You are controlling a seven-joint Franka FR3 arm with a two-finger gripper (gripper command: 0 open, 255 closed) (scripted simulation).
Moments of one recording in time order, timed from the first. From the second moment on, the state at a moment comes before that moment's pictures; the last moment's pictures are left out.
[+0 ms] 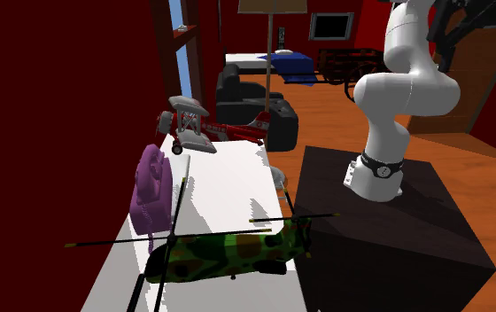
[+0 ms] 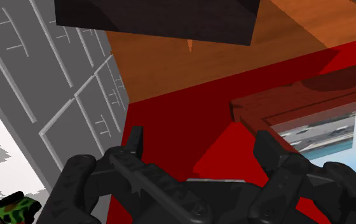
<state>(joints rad) 0.01 -0.83 -0.05 -2.31 0.07 1.50 -0.07</state>
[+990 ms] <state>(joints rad) -0.02 -0.61 -0.33 -2.25 -0.12 1.65 -0.46</state>
